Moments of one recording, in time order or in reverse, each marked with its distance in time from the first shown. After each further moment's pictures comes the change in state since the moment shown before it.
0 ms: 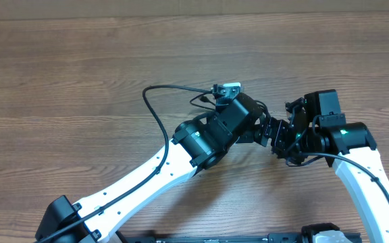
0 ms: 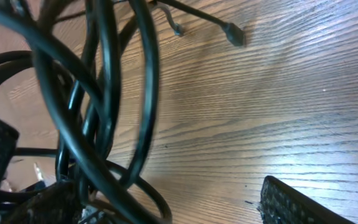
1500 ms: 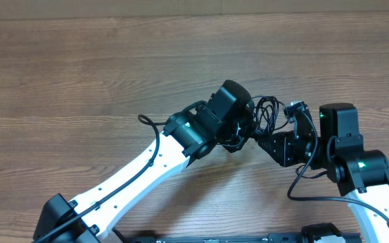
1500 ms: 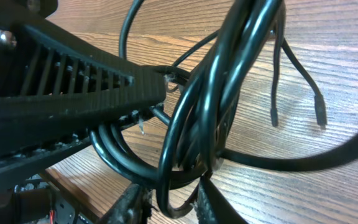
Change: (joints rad) left arm 0.081 0.000 0.000 0.063 0.391 -0.865; right arm 0.000 -0.236 -0.040 0.040 -0.018 -0.419
